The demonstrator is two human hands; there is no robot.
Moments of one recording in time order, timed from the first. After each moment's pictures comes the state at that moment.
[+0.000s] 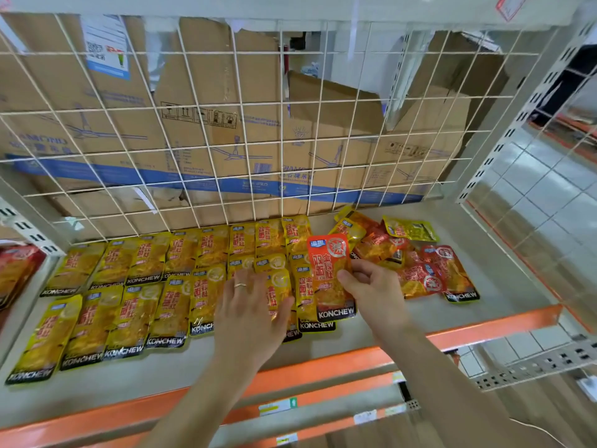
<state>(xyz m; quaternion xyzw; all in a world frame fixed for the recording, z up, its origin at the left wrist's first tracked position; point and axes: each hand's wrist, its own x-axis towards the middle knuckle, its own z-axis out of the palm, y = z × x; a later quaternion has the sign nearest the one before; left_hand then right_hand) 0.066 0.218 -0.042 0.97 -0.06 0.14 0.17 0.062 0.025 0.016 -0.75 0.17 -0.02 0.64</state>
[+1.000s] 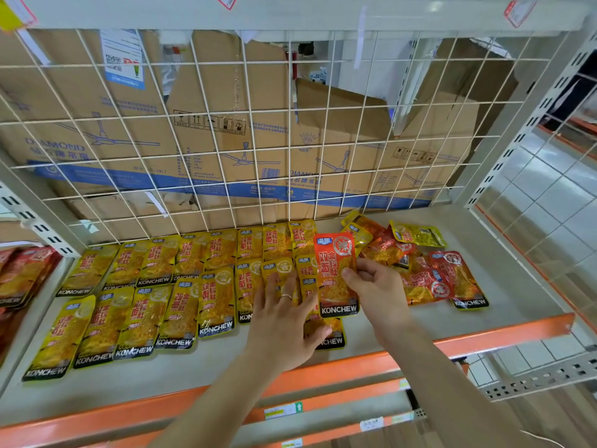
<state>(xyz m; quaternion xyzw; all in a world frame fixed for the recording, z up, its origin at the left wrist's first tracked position) 0.072 0.193 -0.061 0.98 -0.21 0.05 0.05 0.070 0.026 0.015 -0.71 0.15 -0.02 0.68</state>
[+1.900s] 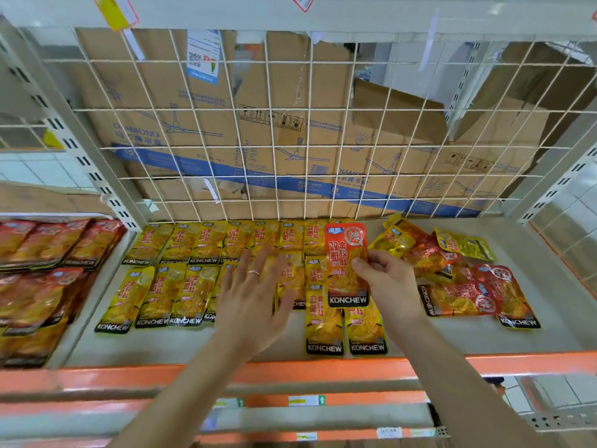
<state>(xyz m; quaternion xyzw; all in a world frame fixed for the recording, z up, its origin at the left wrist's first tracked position) 0.059 0.284 -0.023 0.98 -0.07 0.14 0.11 0.082 0.066 0.022 -0.70 0.12 0.00 0.71</state>
